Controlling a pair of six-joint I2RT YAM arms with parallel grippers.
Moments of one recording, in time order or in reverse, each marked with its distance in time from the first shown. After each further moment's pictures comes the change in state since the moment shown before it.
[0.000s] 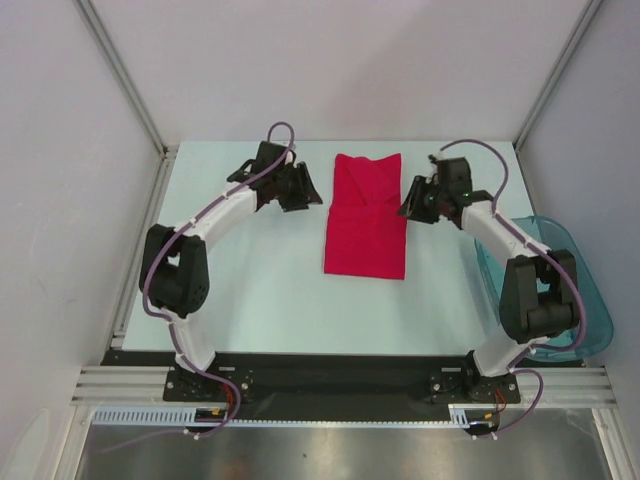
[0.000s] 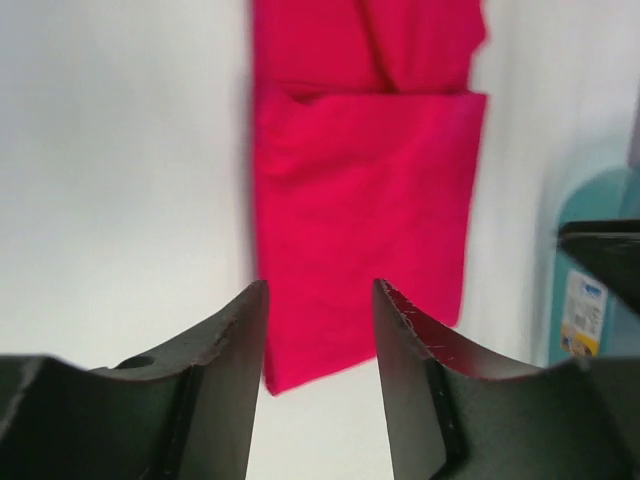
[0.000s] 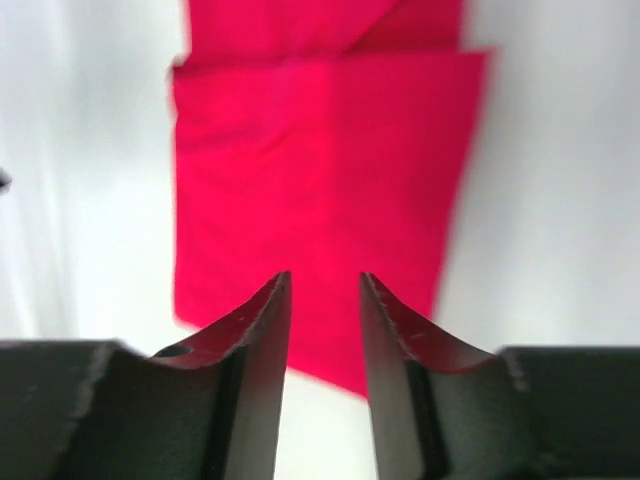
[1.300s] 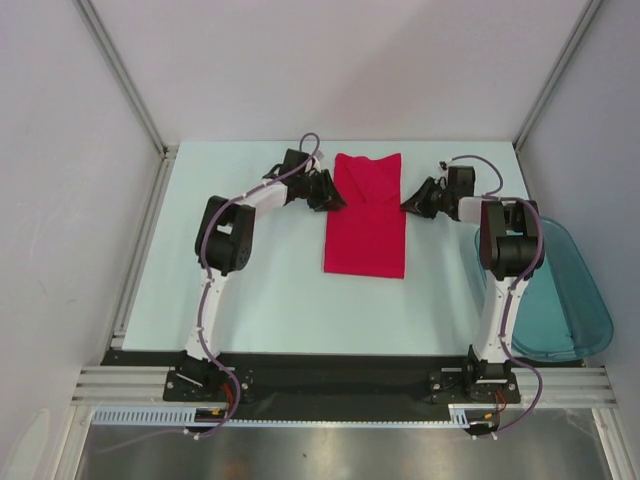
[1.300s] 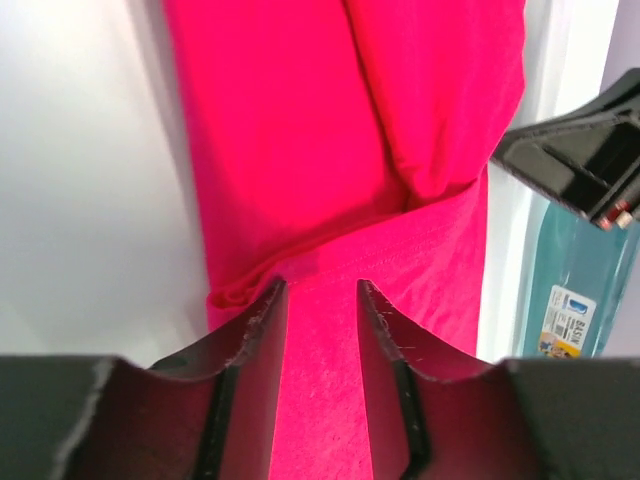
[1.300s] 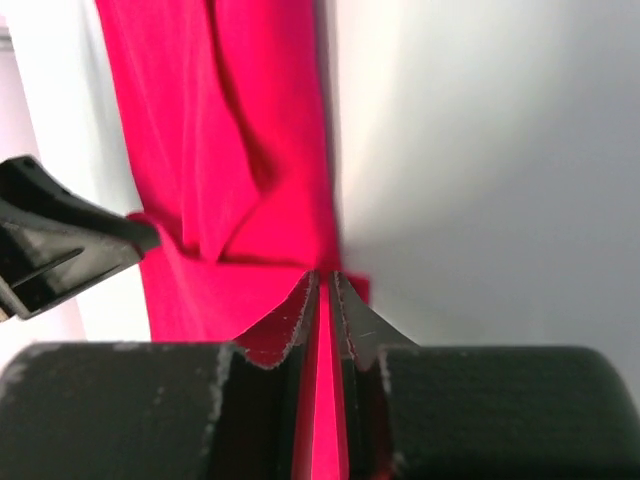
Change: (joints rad) left arm 0.007 0.555 0.357 0.219 0.330 -0.031; right arm -0.136 0.496 0.092 0.474 -0.307 0.185
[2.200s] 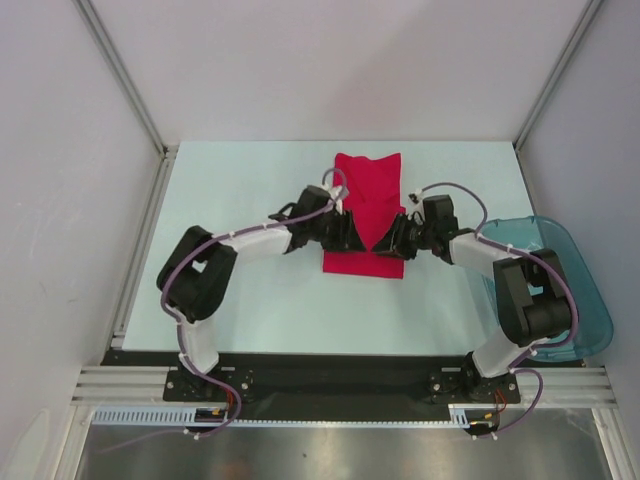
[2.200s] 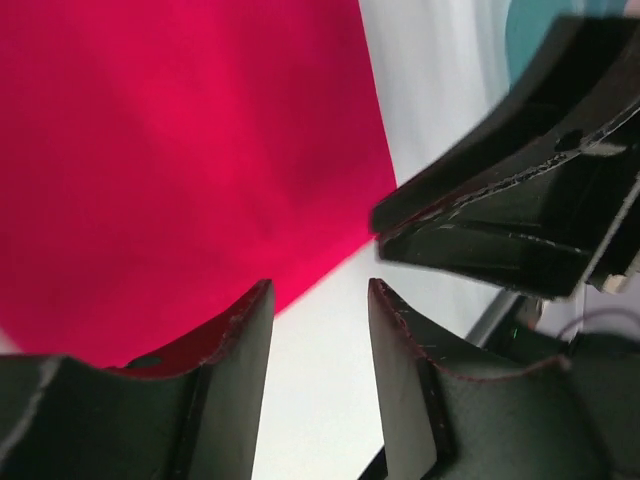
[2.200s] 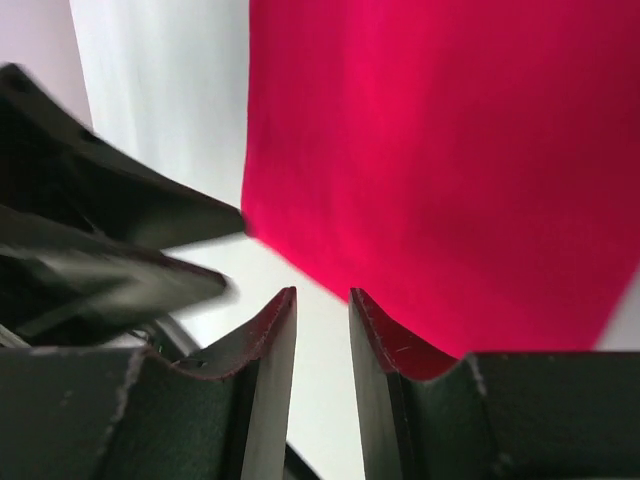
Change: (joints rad) left arm -0.212 -0.563 -0.618 0.159 -0.143 0.010; right arm 0.222 -0.541 -0.431 -0.138 -0.004 0.018
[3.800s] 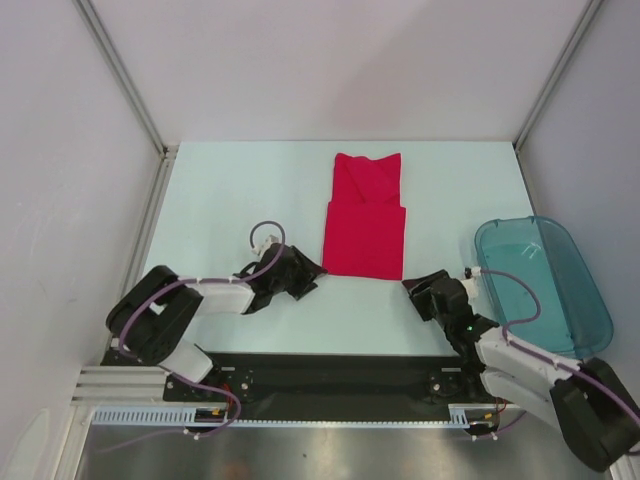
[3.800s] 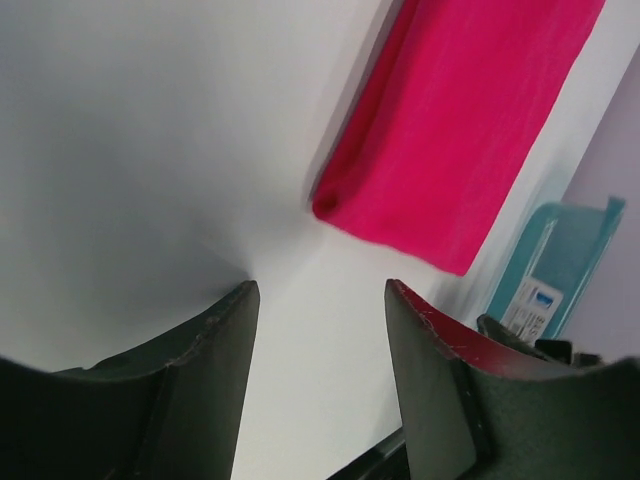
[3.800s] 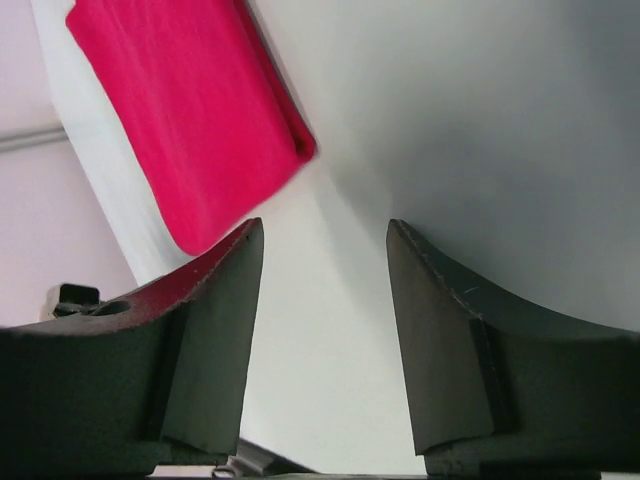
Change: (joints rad) left arm -0.077 -0.358 -0.745 0.362 -0.427 -0.705; right arm 0.298 -0.749 -0.777 0.163 0.841 0.744
